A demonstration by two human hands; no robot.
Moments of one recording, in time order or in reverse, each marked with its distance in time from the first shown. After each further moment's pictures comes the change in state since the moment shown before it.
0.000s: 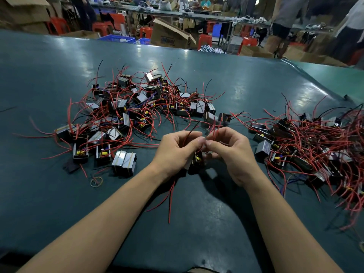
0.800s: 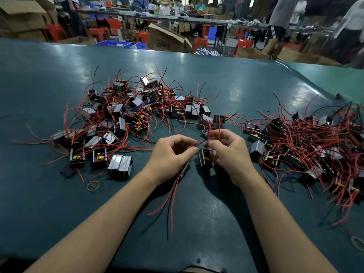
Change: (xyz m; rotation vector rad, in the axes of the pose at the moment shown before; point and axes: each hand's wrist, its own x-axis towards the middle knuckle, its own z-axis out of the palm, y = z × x) left_hand -0.004 -0.002 -0.009 0.215 -0.059 0.093; right_hand 0.002 -0.004 -0.004 -0.194 0.159 0.059
